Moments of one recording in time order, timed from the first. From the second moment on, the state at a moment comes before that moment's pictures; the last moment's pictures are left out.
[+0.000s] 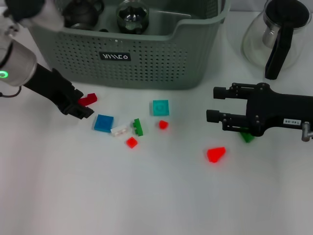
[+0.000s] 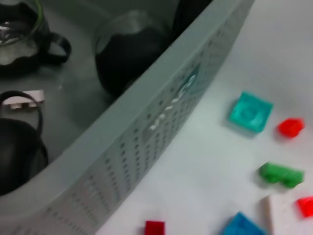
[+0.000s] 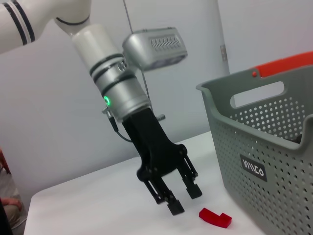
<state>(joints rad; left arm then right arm) -0.62 -2.12 0.95 1.21 2.72 1.60 -1.99 0.50 2.09 -0.85 -0.63 -1.86 -1.61 1.31</state>
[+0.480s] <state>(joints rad) -0.63 -2.16 1.04 1.16 2.85 1.44 -2.03 0.50 2.09 -0.85 -0.63 -1.86 -1.61 1.31</state>
